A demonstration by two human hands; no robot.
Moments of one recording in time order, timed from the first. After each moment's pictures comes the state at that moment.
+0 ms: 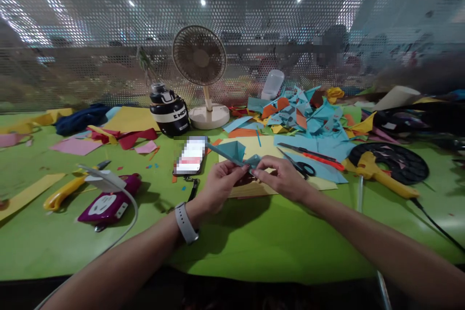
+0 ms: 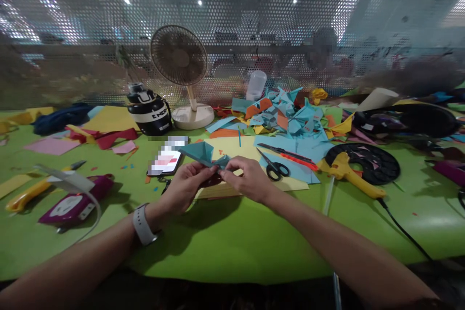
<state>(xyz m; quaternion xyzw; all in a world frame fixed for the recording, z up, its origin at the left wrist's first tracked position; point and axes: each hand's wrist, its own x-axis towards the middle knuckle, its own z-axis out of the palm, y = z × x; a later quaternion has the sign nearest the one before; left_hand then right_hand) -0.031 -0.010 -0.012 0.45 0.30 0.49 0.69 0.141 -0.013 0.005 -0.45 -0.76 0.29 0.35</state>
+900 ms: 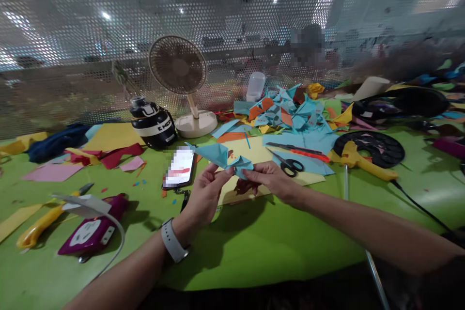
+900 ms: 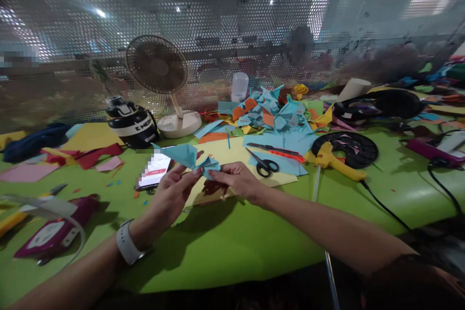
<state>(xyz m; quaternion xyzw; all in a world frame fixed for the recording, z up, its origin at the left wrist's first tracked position) -0.032 -0.018 0.001 0.42 0.32 0.52 0.67 0.135 -0.012 -0.007 -0.37 -0.56 0.63 0.39</state>
